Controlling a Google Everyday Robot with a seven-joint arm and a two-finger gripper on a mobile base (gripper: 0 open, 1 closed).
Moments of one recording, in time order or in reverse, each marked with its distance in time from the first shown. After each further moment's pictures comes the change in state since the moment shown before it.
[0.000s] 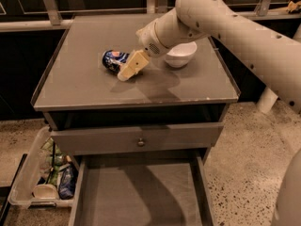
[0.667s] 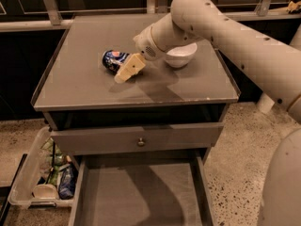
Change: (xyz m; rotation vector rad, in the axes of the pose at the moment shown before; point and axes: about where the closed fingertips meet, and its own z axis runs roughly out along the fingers) arm 0.006 0.003 0.020 -0.044 0.000 0.047
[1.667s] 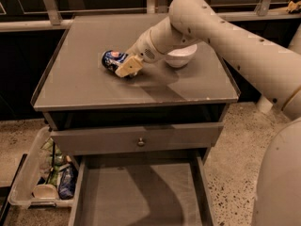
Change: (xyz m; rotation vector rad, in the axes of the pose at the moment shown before) arm 0.007 0.001 0.012 -0.023 0.012 0.029
